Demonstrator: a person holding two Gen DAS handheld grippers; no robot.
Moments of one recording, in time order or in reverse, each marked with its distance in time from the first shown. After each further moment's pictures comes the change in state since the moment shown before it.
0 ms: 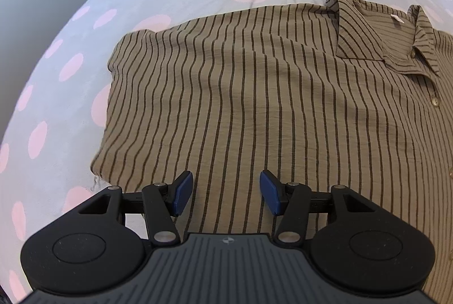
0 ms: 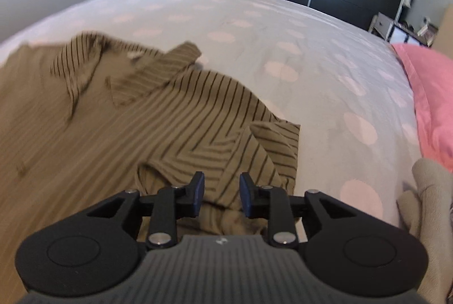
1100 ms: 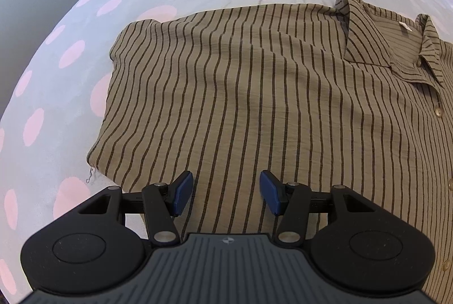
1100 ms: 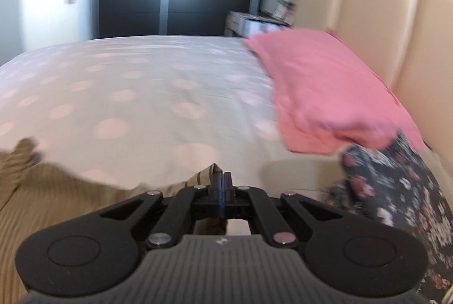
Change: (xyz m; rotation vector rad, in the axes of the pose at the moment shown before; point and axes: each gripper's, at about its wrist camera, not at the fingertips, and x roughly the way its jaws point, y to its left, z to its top) left arm 0.005 0.007 0.004 -0.033 0.018 -0.012; right arm -0.025 -0.150 0.018 0.483 -0.107 -0.485
